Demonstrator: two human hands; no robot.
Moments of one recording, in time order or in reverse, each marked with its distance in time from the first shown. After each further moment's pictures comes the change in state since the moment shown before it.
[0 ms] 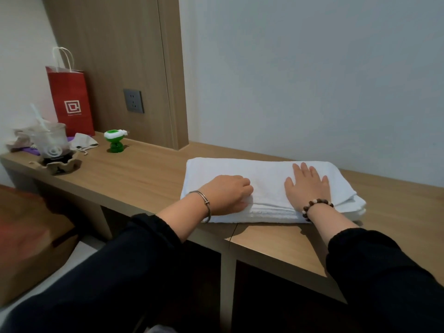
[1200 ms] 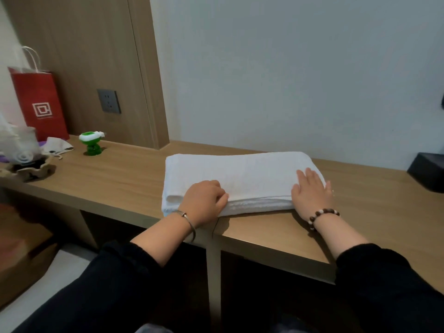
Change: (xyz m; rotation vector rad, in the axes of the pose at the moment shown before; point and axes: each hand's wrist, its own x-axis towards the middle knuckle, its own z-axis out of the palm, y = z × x) left_hand -0.023 0.033 0.005 -0.357 0.126 -0.410; right_hand -0.049 0.055 -0.002 -0.020 0.010 0.097
